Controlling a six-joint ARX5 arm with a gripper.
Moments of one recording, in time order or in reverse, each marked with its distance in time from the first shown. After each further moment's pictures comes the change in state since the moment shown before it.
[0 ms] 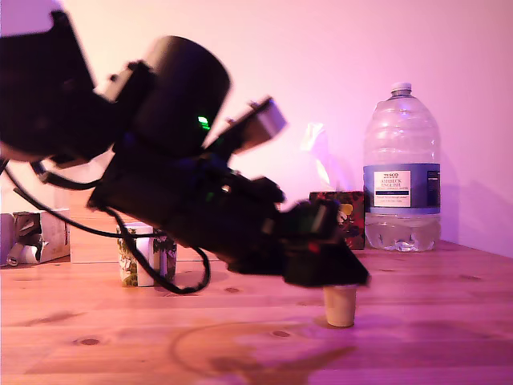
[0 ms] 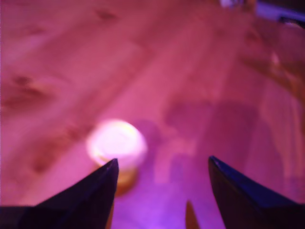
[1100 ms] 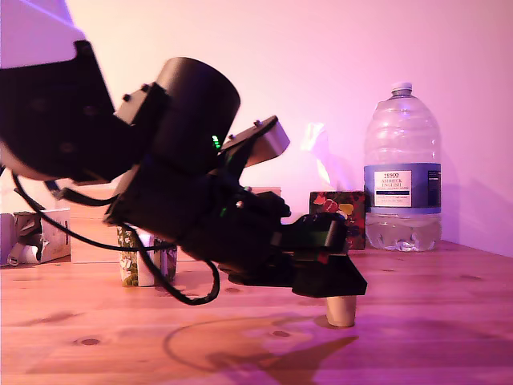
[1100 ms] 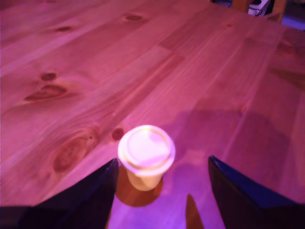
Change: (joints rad) arm -0.005 0.082 0.100 -0.066 -0.047 -0.030
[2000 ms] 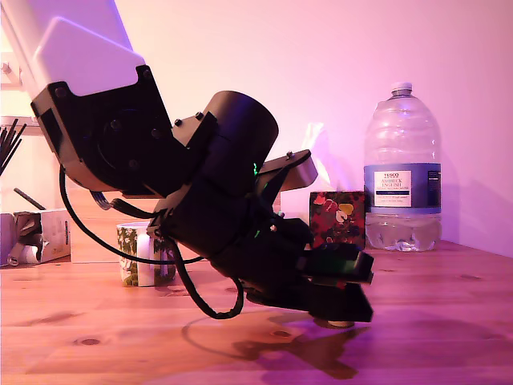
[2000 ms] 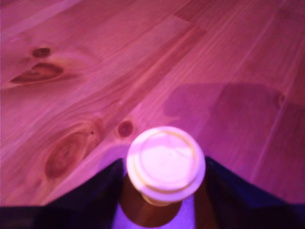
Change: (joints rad) arm -0.006 0.098 0.132 -0.137 -0.035 -0.001
